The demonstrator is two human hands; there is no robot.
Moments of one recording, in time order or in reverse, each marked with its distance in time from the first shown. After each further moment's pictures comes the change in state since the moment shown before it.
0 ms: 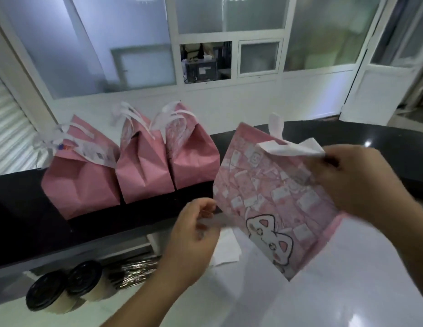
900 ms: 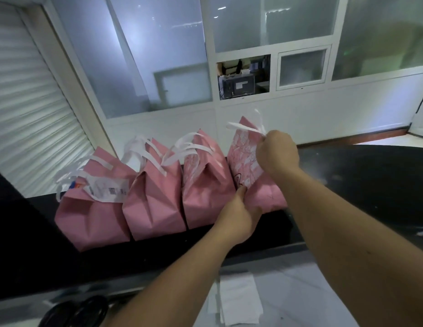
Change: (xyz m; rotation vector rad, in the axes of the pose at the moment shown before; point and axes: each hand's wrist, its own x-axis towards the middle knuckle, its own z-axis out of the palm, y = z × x) left_hand 0.195 0.008 0.080 0.228 -0.154 -0.330; right_hand 0.267 -0.032 0.140 0.075 0.101 0.047
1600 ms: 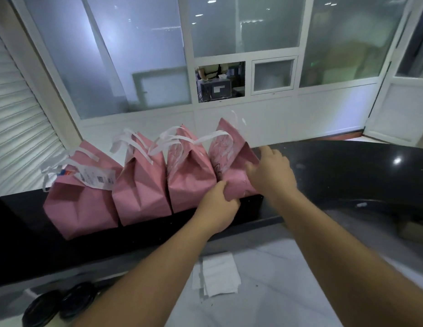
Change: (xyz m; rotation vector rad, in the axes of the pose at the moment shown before) left_hand -0.062 0.008 -0.004 0.000 0.034 0.072; right_hand -0.119 0.038 -0.050 -0.047 -0.078 0.010
